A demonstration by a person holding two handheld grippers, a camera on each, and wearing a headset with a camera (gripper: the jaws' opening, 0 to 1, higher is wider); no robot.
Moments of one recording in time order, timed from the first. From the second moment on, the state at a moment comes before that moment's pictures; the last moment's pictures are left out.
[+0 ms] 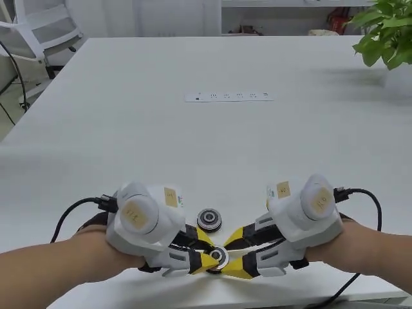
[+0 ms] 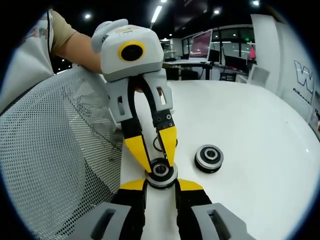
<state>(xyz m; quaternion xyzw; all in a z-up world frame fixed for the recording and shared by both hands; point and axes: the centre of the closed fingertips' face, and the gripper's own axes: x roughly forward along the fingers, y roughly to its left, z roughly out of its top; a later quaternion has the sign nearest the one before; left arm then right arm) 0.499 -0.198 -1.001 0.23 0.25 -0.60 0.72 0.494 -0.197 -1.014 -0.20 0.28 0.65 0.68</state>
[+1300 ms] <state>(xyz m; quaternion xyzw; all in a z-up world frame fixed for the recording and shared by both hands) 0.500 -0.199 -1.002 0.23 0.25 -0.59 0.73 0.497 -0.204 -1.018 -0.20 0.28 0.65 0.68</state>
